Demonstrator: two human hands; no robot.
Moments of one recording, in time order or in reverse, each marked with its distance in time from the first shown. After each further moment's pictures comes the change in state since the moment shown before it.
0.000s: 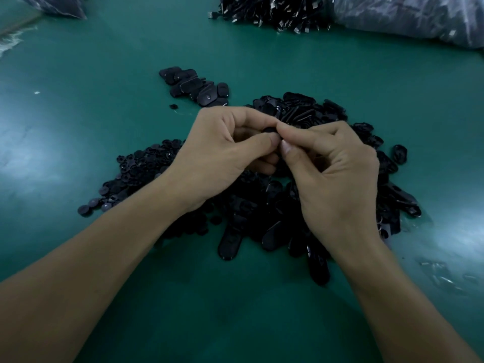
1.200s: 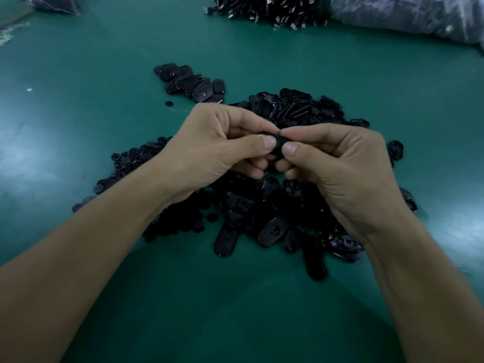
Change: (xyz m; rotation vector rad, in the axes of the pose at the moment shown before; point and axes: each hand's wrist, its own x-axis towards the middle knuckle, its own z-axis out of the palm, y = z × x) left_hand 0.004 0.000 -0.011 -0.021 -0.127 -0.099; right_hand 0.016 0.013 -0.022 0.560 -0.268 0.342
